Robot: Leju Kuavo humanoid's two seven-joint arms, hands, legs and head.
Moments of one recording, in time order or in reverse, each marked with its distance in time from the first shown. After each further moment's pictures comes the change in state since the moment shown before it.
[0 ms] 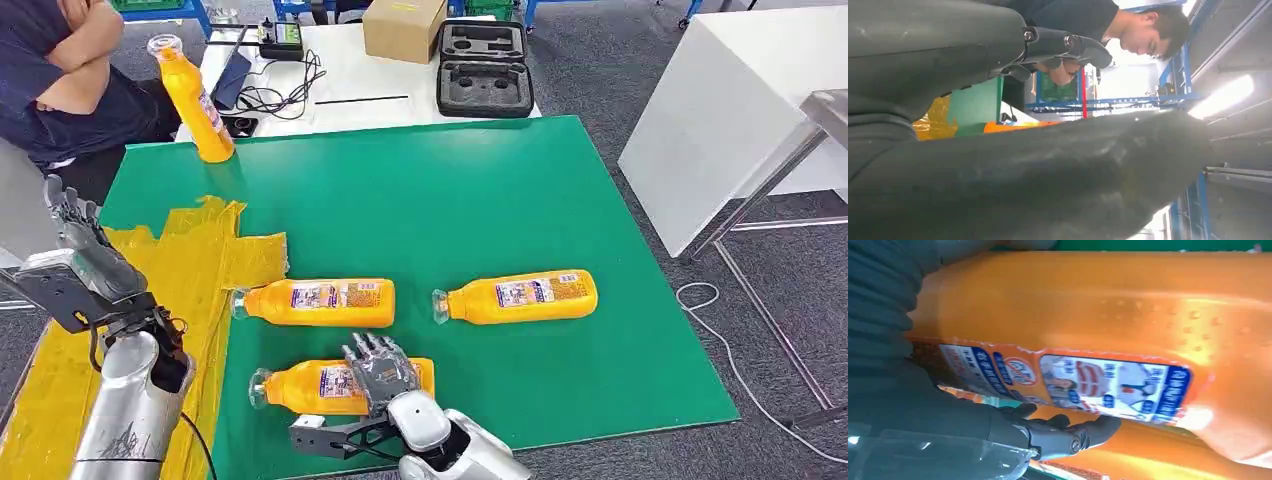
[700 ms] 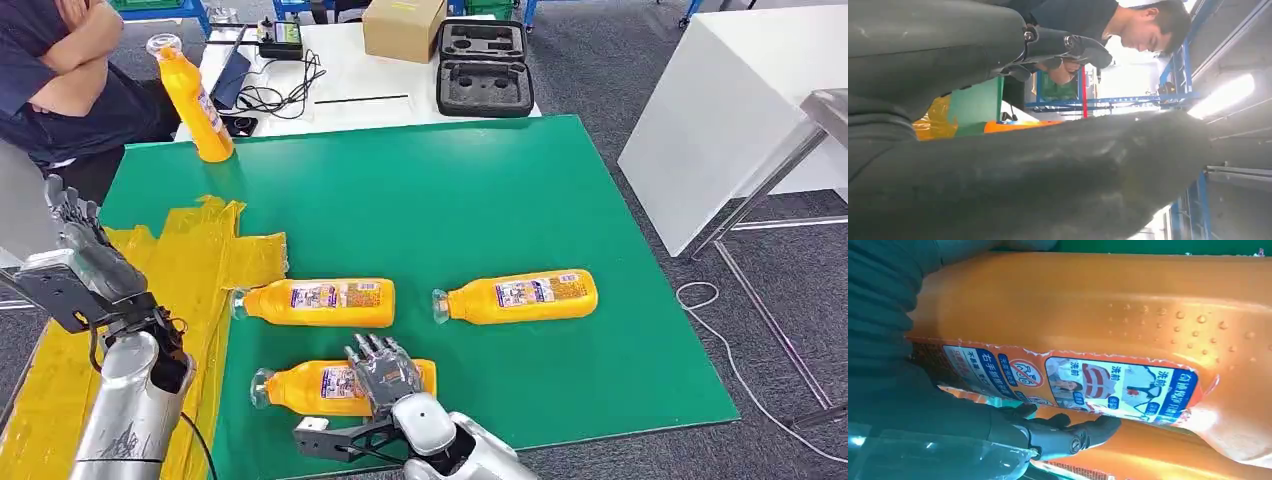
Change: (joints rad) left arm 0.000 0.000 0.000 0.000 0.002 -0.003 -0.001; right arm 0.014 -0.026 0.001 -0.030 -0.004 0.000 -0.002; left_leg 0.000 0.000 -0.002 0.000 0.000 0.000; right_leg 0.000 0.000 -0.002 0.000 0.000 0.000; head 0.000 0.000
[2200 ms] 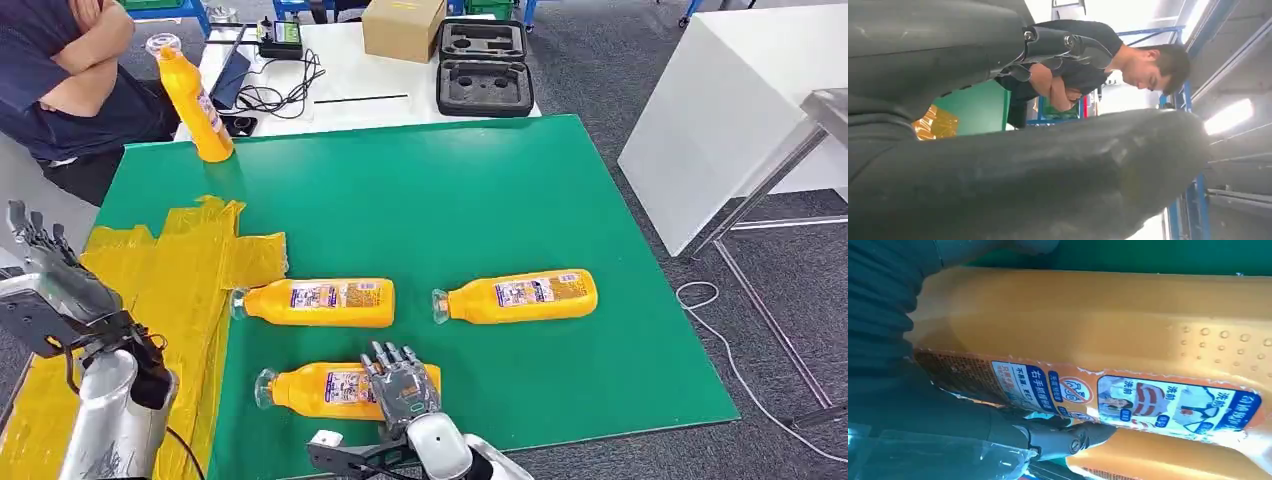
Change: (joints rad) left arm 0.069 -0.002 0.087 -0.054 0.012 -0.007 -0.023; right arm 0.114 -0.082 -0.019 -0.183 0.122 0.026 0.083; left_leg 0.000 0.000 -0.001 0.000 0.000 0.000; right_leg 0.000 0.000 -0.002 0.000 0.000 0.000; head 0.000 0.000
